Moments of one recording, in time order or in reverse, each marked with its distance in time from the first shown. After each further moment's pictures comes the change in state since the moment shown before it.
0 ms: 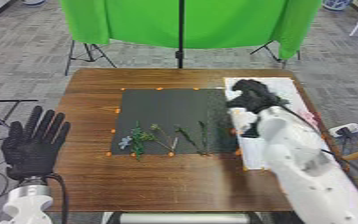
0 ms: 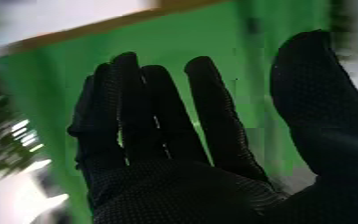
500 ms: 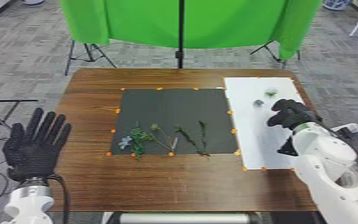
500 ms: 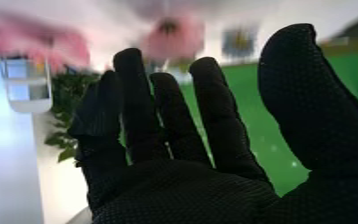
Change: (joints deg) left arm 0.0 -0.4 0.2 0.0 -0.8 0.5 -0.6; right arm -7.1 5.0 7.2 4.5 0.3 -1.7 3.3
